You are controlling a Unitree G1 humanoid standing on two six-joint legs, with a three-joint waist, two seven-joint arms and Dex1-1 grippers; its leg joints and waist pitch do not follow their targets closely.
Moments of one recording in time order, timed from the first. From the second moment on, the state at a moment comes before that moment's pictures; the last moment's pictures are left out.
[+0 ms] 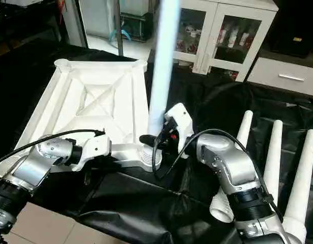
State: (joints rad) left arm -0.48 0.48 -0.35 0.40 0.11 0.06 -1.17; right arm -0.41 -0.35 0.16 0.05 0.36 0.67 0.78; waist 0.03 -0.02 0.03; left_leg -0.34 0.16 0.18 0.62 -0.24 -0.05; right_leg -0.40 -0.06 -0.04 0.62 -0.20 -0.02
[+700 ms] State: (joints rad) left arm -0.46 0.47 -0.36 0.40 0.12 0.06 -1.17; right arm -0.19 -0.32 0.11 -0.10 0.37 0.54 0.66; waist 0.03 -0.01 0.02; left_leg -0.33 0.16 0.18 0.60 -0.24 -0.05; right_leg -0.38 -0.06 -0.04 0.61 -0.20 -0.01
